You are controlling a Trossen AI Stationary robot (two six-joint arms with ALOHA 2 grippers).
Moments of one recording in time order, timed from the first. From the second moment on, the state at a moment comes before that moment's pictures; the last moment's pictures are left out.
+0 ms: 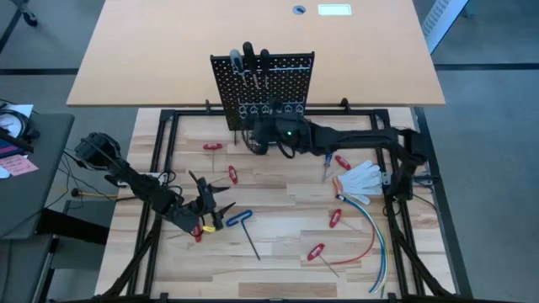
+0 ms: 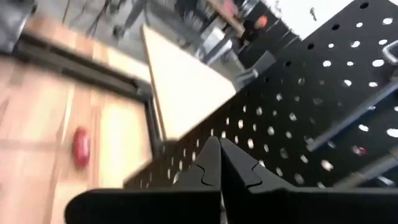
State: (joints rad) left arm -0.61 1.34 0.32 0.53 -1.04 -0.29; right arm -0.17 1.82 1.47 0.19 0.45 -0.70
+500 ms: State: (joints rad) left arm -0.68 1.34 0.32 0.53 -1.05 -0.21; right arm -0.03 1.58 0.92 0.16 0.17 -0.08
